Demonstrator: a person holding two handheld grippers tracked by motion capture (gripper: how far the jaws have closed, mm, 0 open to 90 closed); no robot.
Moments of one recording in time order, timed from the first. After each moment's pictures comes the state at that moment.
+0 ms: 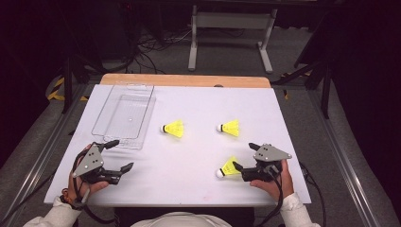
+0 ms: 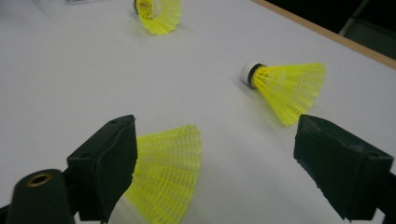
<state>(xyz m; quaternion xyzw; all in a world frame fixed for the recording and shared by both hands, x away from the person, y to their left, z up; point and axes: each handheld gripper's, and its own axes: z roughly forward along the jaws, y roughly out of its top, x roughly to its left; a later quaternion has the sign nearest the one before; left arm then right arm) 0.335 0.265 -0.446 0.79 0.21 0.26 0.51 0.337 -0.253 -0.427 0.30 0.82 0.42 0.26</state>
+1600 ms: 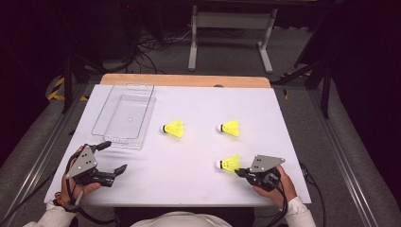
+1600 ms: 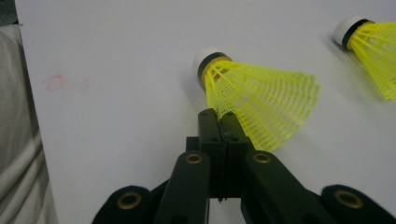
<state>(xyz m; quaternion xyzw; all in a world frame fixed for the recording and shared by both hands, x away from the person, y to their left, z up) 0.334 0.279 -0.451 0.79 0.23 0.26 0.50 0.326 -0.256 -0.443 0.21 0.88 0.39 0.16</state>
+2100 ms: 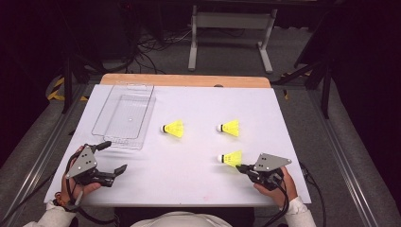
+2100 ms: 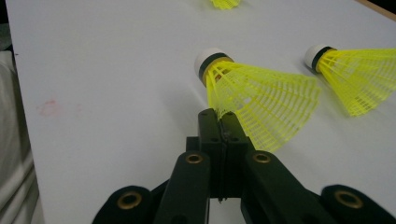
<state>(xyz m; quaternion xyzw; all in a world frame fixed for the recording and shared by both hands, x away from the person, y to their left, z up) 0.334 0.279 -0.451 0.79 0.23 0.26 0.51 0.324 -0.261 -0.436 0.22 0.86 0.42 0.19</state>
